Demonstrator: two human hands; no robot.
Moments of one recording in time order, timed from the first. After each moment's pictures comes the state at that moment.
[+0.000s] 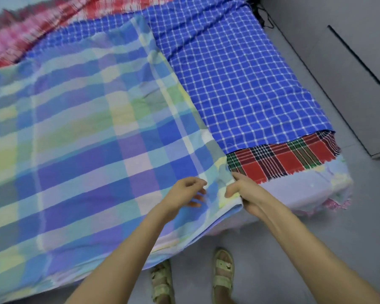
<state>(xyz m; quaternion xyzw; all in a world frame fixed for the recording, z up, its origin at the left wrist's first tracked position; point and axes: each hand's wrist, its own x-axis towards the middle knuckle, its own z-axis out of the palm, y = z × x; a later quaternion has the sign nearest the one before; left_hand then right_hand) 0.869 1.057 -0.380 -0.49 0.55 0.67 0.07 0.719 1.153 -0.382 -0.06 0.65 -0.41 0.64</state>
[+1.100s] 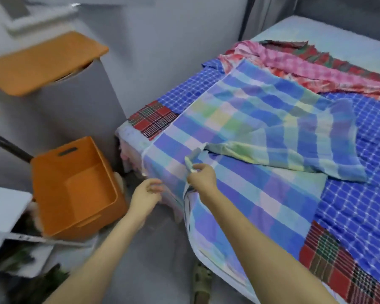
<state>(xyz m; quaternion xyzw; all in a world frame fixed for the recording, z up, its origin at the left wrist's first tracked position) 1.609 1.046 -0.302 -0.76 0.25 0.42 -0.44 1.496 0.944 -0.295 -0.54 0.61 -0.18 0.55</state>
